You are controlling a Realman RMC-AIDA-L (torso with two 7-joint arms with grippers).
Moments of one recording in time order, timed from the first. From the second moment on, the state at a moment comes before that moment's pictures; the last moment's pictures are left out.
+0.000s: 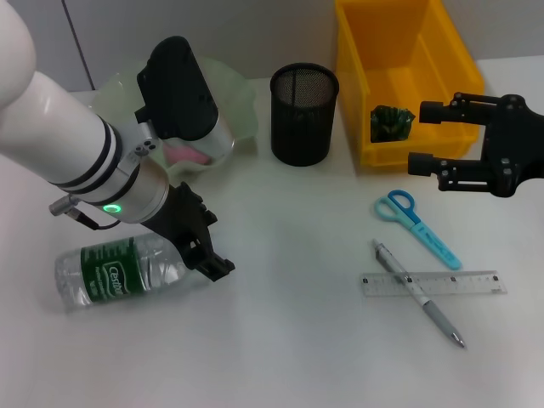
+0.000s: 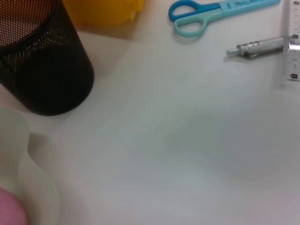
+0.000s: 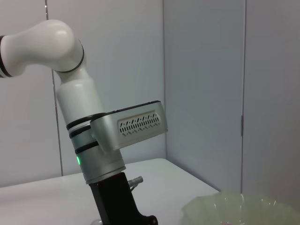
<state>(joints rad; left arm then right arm) -0.77 -2.08 1.59 1.08 2.48 1.31 -2.19 0.45 2.03 -0.56 -0.92 -1.88 -1.80 1.34</state>
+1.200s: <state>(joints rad) -0.80 -2.08 1.63 1.04 2.52 1.26 -2.23 0.46 2.03 -0.58 -0.91 -1.91 -1.79 1.34</state>
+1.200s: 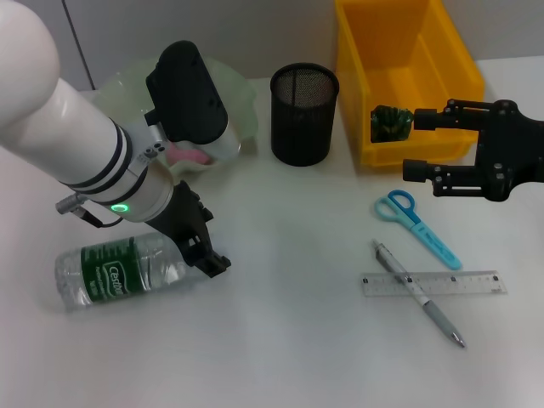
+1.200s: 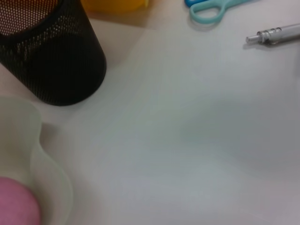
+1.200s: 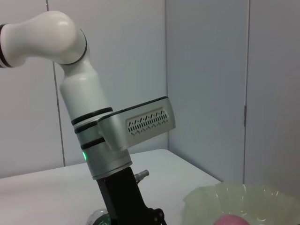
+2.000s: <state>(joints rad) -0.80 -2.08 1.63 1.03 2.52 1.26 -2.23 0.46 2.03 -0.58 -0.91 -1.91 -1.78 1.34</state>
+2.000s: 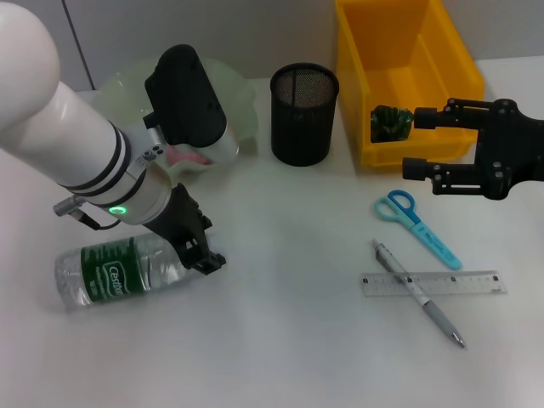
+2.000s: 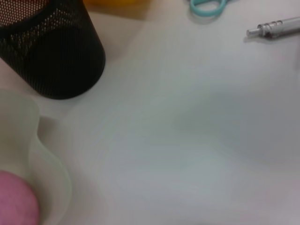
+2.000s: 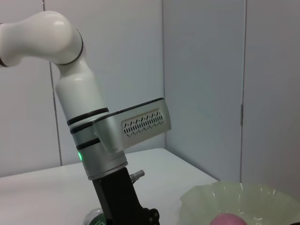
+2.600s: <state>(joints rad) -0.80 -2.08 1.64 1.03 2.54 1.27 -2.23 0.46 2.04 -0.58 -0.91 -1.91 -1.78 1.34</state>
